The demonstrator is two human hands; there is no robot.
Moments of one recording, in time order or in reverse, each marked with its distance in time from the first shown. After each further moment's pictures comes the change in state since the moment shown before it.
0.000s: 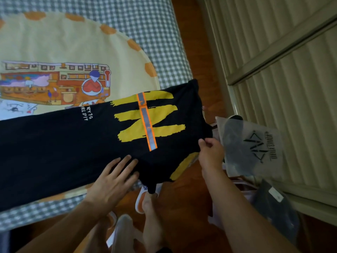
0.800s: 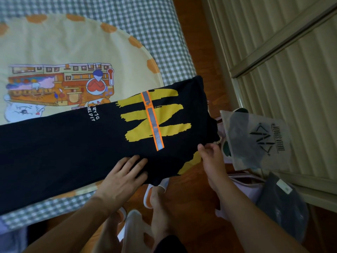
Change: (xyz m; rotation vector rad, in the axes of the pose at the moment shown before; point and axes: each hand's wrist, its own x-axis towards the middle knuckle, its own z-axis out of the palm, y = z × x) left_hand 0.002 0.003 -0.025 -0.050 0.020 0.063; right_hand -0.026 0.034 -0.010 0.174 -0.268 0.063
